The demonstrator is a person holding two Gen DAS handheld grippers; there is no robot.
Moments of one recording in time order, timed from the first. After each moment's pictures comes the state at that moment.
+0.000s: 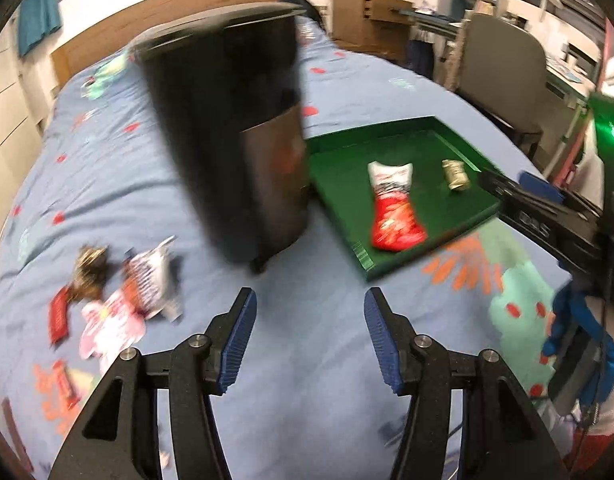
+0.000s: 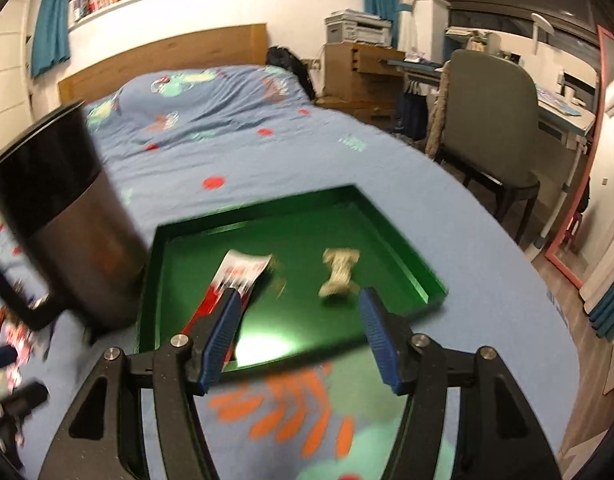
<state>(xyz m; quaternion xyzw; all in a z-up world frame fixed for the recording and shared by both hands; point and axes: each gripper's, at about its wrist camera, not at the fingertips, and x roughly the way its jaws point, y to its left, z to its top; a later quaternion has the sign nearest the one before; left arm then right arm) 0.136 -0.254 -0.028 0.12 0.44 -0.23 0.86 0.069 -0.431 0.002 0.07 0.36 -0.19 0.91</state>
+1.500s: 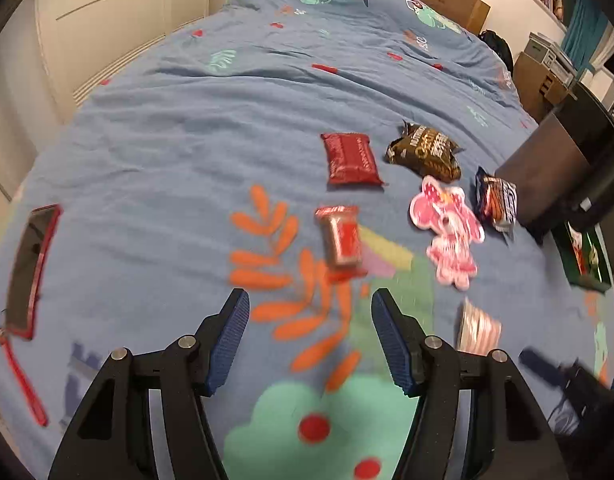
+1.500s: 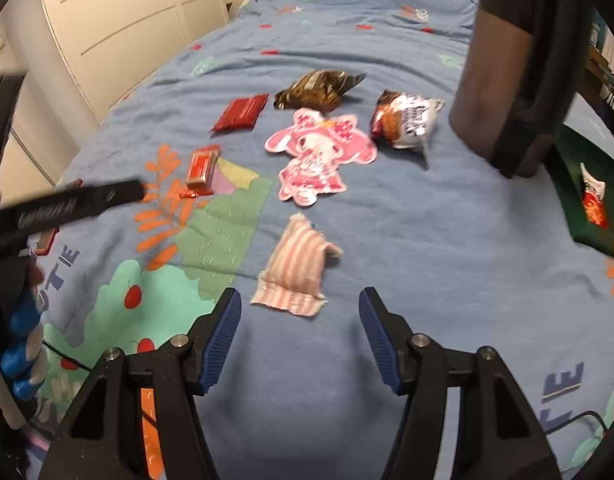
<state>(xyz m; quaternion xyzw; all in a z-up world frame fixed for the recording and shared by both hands) 0.142 0.091 -0.094 -0.08 0.49 -0.03 0.87 0.035 -0.067 -0.060 0.00 0.51 0.12 0.85</state>
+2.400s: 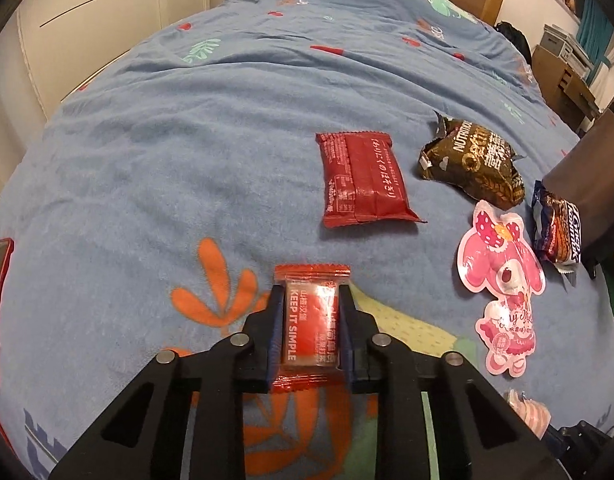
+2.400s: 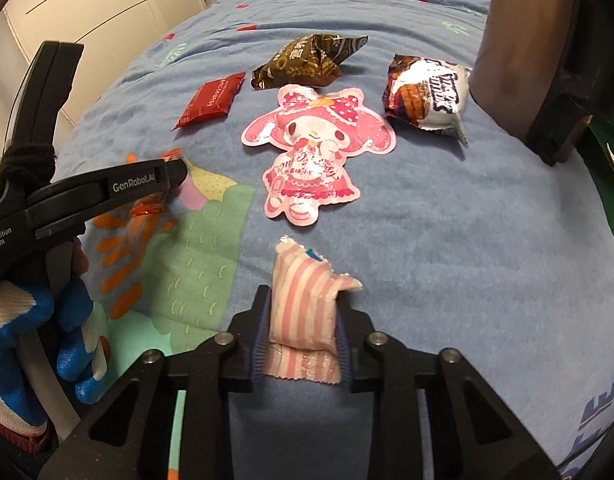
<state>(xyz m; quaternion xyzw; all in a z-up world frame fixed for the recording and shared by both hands) 0.216 0.072 -0.148 -0.06 0.49 0.00 0.87 0.086 -0.052 -0.100 0.04 0.54 0.10 0.83</state>
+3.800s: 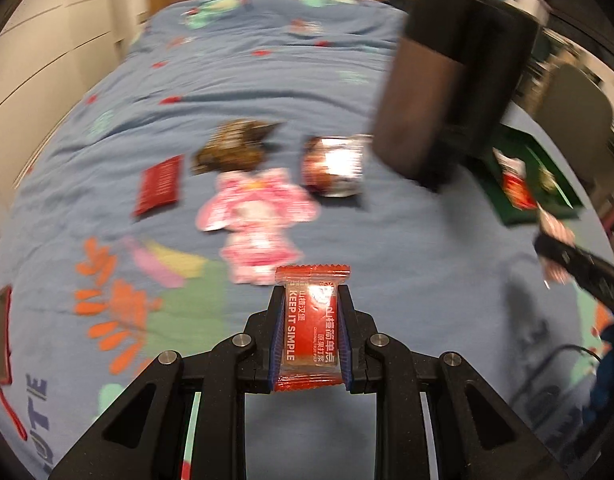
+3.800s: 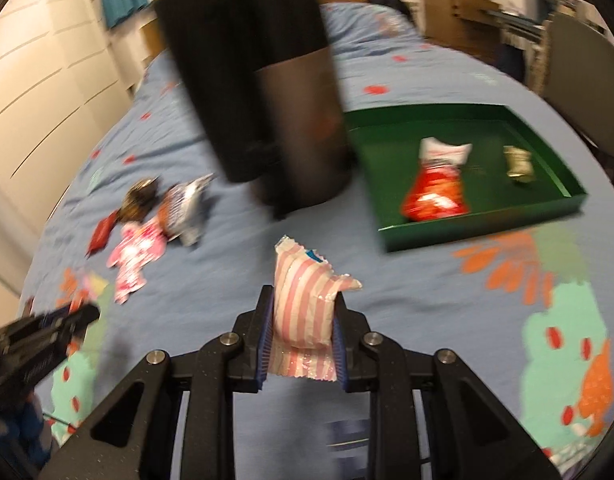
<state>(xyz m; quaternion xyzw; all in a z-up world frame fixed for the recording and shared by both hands) 0.116 -0.091 -0.071 0.04 0.47 -0.14 0.87 0.044 -0.282 -0.025 0.12 0.44 -0.02 0.89</state>
